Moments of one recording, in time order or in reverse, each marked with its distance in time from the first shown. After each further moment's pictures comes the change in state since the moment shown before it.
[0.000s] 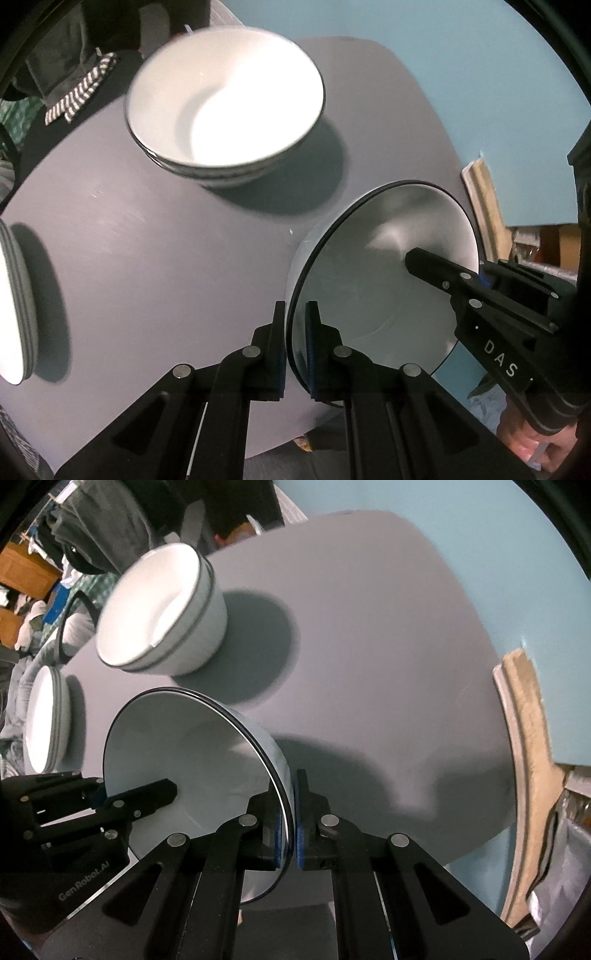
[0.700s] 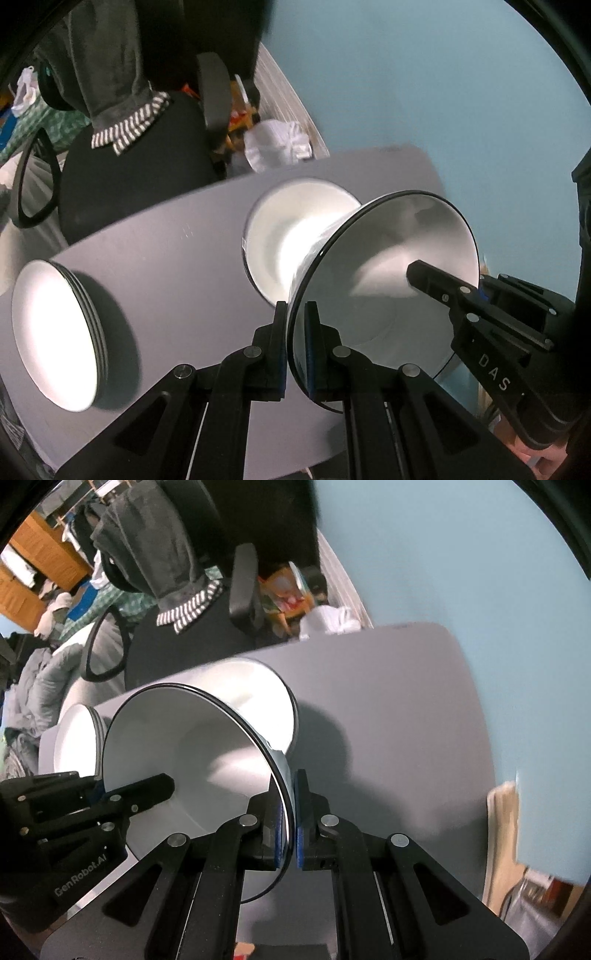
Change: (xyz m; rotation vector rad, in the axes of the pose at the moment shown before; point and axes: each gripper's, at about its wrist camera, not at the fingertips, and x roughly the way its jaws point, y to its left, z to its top) left arm -0.067 0.046 0.058 -0.127 -0.180 0.051; right arm -0.023 0.043 0.063 -0.139 -0.113 0.016
